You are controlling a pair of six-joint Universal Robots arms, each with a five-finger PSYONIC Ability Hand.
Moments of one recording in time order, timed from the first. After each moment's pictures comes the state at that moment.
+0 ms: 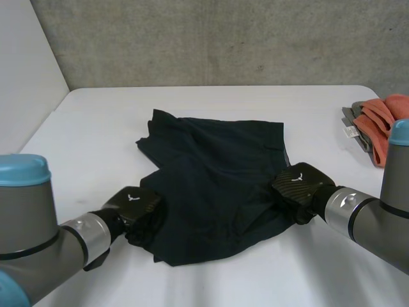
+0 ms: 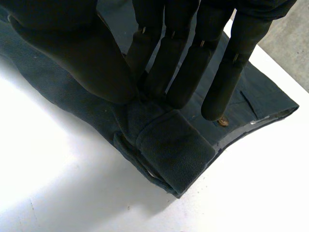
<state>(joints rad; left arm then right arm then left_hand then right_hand) 4.37 -1.87 -1.85 3.15 -1.22 3.43 1.88 -1.24 1.67 0.15 1.22 2.51 1.15 1.19 1.19 1.20 1.00 1.11 1.20 1.20 1.20 1.02</state>
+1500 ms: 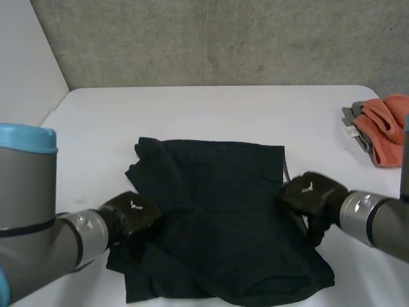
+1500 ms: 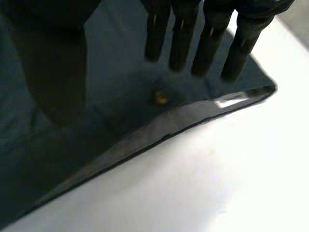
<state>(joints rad) 4.27 -1.85 -1.66 2.77 -1.35 3.67 1.85 -1.30 1.63 0.38 1.24 2.42 1.14 1.19 1.19 1.20 0.98 0.45 0.45 0.47 0.47 0.28</state>
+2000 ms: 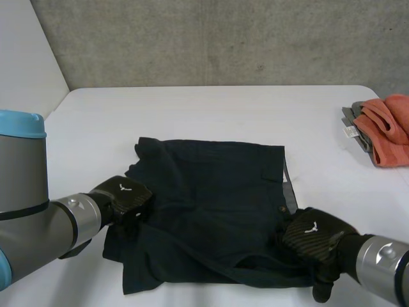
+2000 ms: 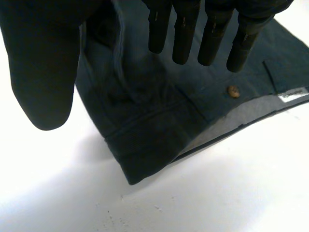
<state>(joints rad) 4.32 -1.85 -1.63 2.79 -1.37 3.61 1.84 -1.51 1.91 0.43 1.18 2.36 1.14 1.19 1.19 1.20 0.98 0.38 0.38 0.35 0.35 0.15</state>
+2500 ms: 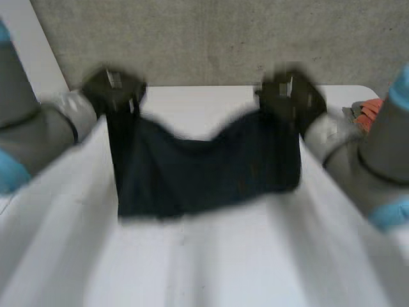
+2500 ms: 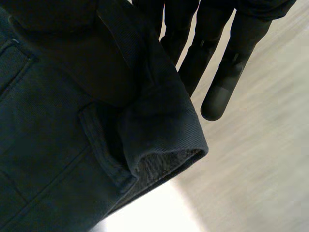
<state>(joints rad) 4.35 -1.95 -1.10 2.93 -1.37 3.61 2.02 -1.25 1.38 -0.19 1.35 2.57 1.14 1.20 1.19 1.20 0.98 1.11 1.18 1.19 1.20 1.01</state>
